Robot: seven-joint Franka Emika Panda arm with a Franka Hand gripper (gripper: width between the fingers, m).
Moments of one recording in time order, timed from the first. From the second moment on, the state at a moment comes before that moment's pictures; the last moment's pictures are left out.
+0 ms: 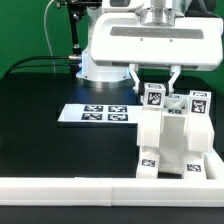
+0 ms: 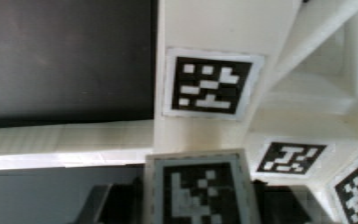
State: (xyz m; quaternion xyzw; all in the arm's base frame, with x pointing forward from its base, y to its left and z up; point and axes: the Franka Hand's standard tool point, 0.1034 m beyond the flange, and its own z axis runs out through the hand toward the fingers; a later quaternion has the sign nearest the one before) arm 0.565 0.050 0.119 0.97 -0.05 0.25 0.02
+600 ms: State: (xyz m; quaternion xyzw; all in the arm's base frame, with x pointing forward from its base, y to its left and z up) arm 0.578 0.042 0.135 0.98 -0.04 0.19 0.02
